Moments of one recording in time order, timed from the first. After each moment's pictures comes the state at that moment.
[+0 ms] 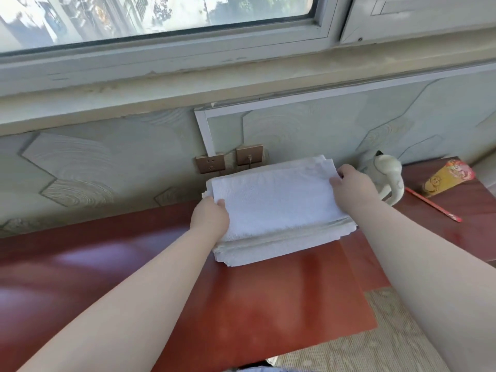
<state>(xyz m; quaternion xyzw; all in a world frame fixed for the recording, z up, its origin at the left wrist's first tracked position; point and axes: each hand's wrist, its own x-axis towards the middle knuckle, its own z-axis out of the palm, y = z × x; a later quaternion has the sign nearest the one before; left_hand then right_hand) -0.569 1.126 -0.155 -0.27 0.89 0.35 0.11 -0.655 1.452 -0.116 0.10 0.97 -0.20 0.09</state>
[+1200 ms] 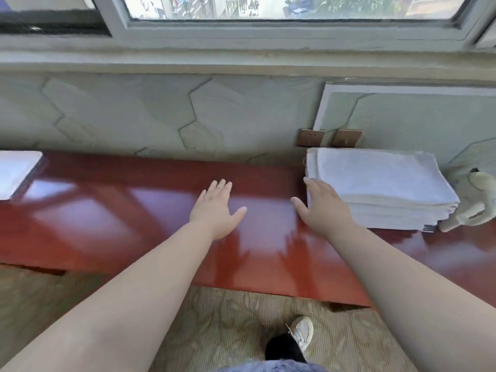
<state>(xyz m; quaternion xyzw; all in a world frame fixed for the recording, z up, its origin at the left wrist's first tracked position) -0.309 0.947 -0.124 -0.17 0.97 0.13 0.07 -0.421 1.209 -0.107 -0.23 0.95 -0.18 0.09</state>
